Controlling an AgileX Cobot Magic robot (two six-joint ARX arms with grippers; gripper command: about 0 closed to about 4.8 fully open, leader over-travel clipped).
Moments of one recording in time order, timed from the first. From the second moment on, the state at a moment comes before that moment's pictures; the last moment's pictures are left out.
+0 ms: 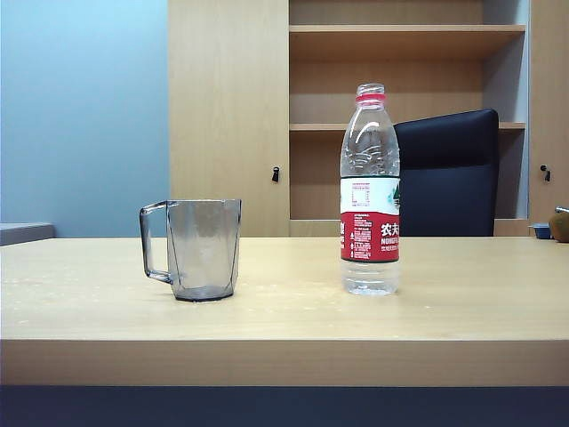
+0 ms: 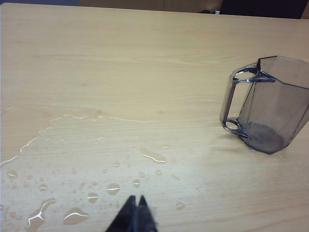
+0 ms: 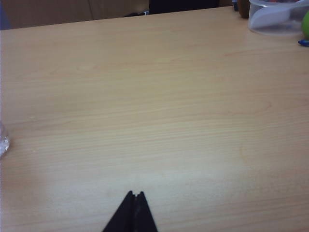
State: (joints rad) left arm -0.04 0.00 0.01 -0.18 0.12 -0.04; right arm -0.12 0.00 0.01 -0.16 -0.03 0.08
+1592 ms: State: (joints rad) left arm -0.04 0.52 0.49 -0.08 0.74 -0.15; right arm 0.49 1.63 0.34 1.19 0.06 0.04
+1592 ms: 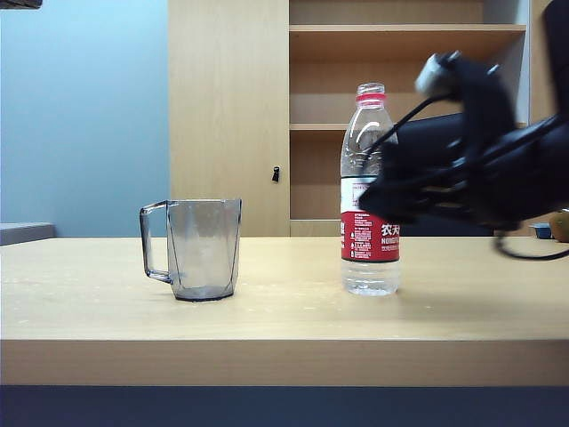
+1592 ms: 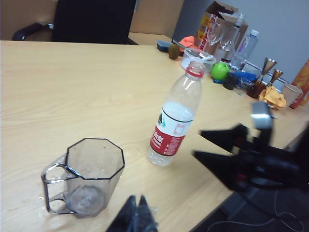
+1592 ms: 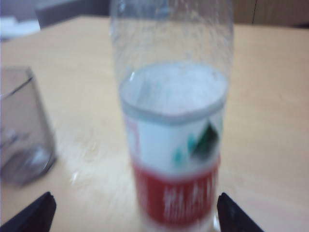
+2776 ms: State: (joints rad) left arm -0.04 0.53 0.48 -0.09 0.74 -0.15; right arm 0.54 1.66 0.98 0.27 0.32 -0.83
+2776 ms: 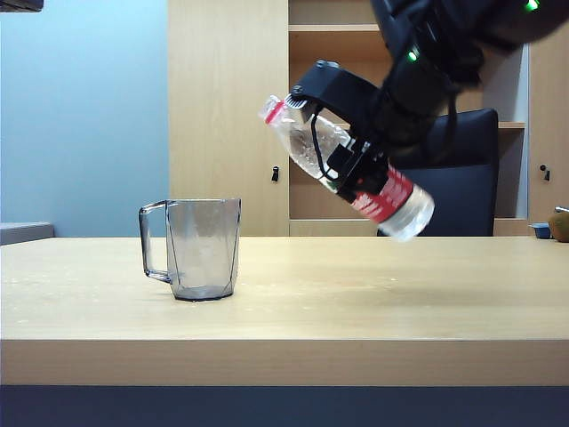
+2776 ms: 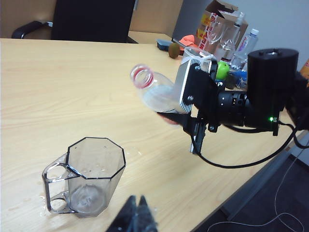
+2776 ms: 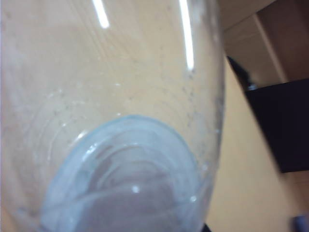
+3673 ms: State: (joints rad) left arm -0.04 0.53 0.48 -0.09 0.74 -0.15; right arm 0.65 1.75 1.16 0.20 0.54 -1.46
